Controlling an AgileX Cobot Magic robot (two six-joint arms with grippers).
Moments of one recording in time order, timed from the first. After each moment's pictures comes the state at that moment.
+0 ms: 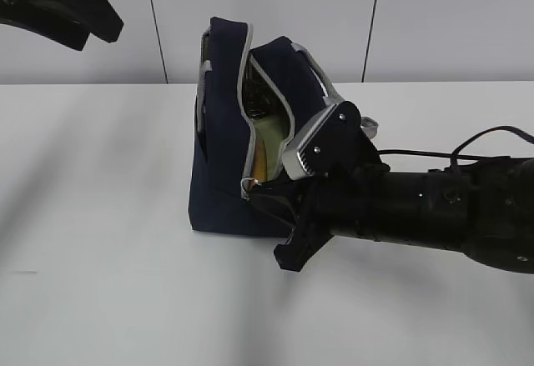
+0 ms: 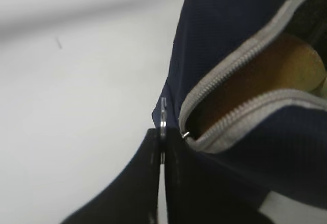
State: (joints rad) left arm -0.23 1.60 -1.59 -0.43 1.20 0.13; right arm 0.53 1.77 -0.70 -0.70 -0.65 0.31
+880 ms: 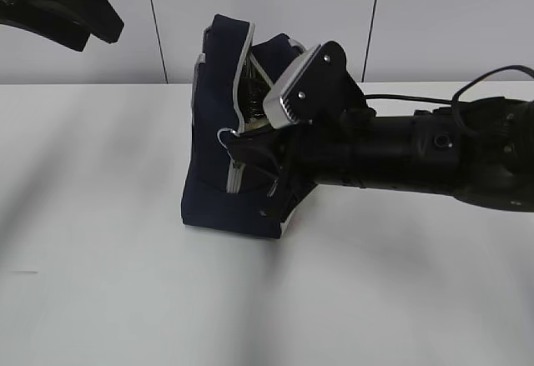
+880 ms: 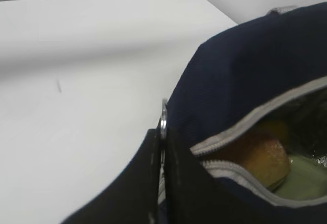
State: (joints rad) left arm -0.23 1.60 -1.59 -0.44 1.20 0.14; right arm 0.53 1.71 -0.84 -0.87 -0.59 0.41
